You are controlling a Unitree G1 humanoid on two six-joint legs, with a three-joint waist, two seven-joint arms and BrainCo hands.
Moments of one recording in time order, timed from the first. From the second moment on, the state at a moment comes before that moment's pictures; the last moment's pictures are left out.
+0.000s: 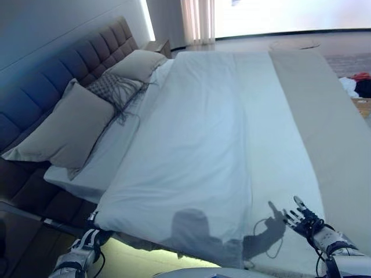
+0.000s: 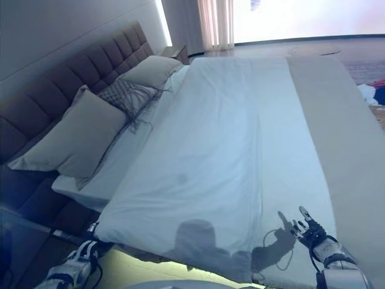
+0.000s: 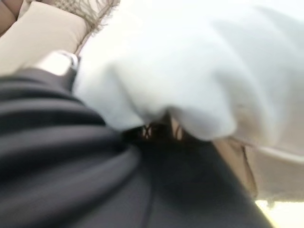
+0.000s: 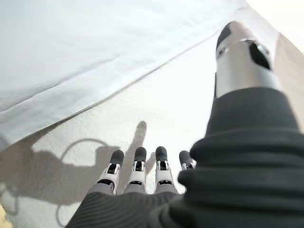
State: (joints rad) left arm -0.15 0.43 0.35 1.25 -1.16 0.39 -0.49; right arm -0.25 -0.60 -0.07 1.27 1.08 0.27 0.19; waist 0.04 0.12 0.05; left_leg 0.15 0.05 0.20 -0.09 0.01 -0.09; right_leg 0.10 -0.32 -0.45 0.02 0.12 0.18
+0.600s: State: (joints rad) left arm -0.24 0.54 0.23 1.21 -1.14 0.36 -0.43; right arm -0.34 -0.59 -0.08 1.32 1.08 0.29 0.27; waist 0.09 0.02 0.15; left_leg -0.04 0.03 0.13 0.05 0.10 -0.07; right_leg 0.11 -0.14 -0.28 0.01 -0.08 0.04
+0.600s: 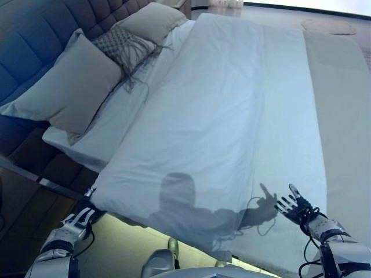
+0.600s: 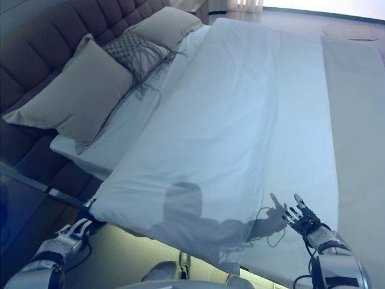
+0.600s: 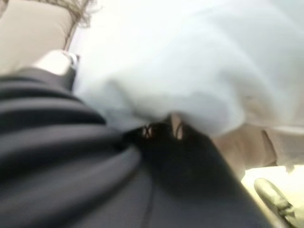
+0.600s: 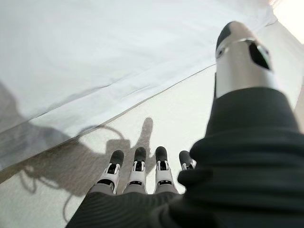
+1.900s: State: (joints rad) left arm -0.06 0.57 0.31 1.28 -1.12 0.41 -0.44; right arm -0.19 -0.61 -0.18 1.36 1.09 0.31 0.27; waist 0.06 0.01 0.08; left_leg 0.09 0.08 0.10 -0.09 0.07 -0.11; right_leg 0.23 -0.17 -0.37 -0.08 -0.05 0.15
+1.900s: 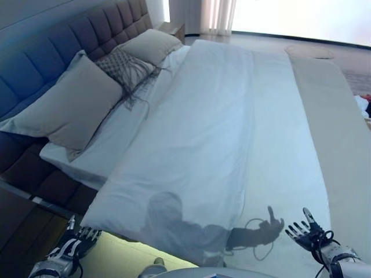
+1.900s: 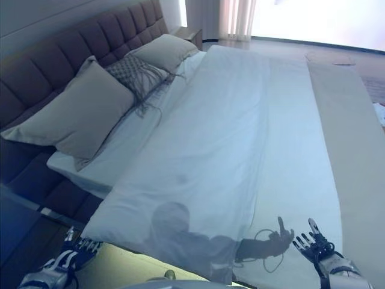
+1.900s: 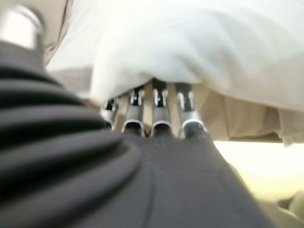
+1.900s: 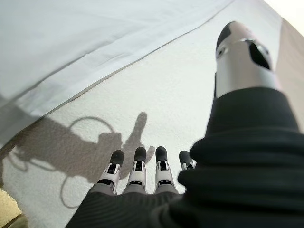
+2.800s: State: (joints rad) left arm 0.17 0.51 -0.18 1.08 -0.78 0.23 -0.94; right arm -0.11 -0.44 -0.14 1.31 1.09 0.30 0.26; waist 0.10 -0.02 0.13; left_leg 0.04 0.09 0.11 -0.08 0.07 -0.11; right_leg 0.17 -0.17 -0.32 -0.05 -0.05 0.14
